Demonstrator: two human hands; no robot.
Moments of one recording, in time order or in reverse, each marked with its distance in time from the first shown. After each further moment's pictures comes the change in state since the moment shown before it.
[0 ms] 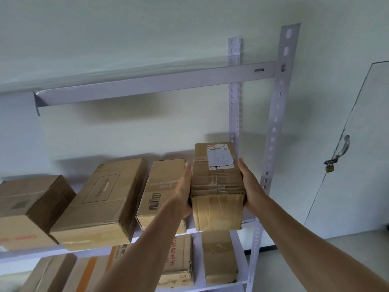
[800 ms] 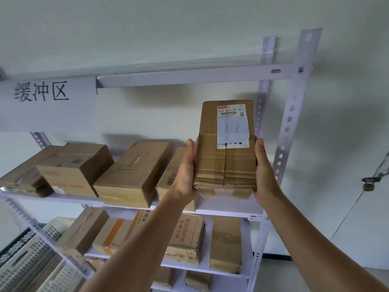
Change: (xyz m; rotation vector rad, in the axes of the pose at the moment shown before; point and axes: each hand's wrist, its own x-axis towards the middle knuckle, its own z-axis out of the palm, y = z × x) left_hand -0.092 0.029 0.039 -0.084 -0.021 0.389; right_hand -0.064 -0.038 0.017 -0.041 -0.261 -0.385
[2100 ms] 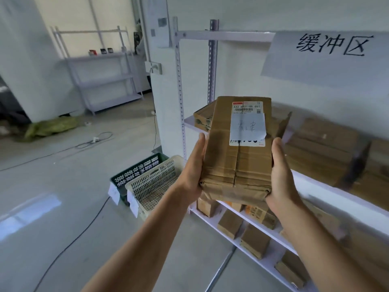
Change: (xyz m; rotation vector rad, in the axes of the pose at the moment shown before) left_hand -0.428 0.148 -0.337 -0.043 0.545 0.118; right_hand -0.241 0.110 0.466 -0.046 -0.351 0.306
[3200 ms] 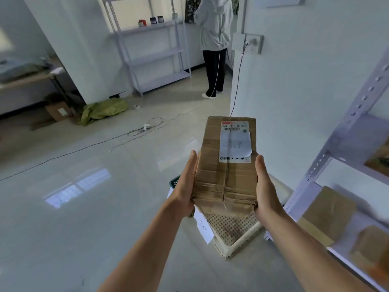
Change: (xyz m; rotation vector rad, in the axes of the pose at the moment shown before) left_hand 0.143 0.144 -0.587 0.079 0.347 -0.168; right_hand 0.274 0.246 0.531 -0.029 -0.264 0.281
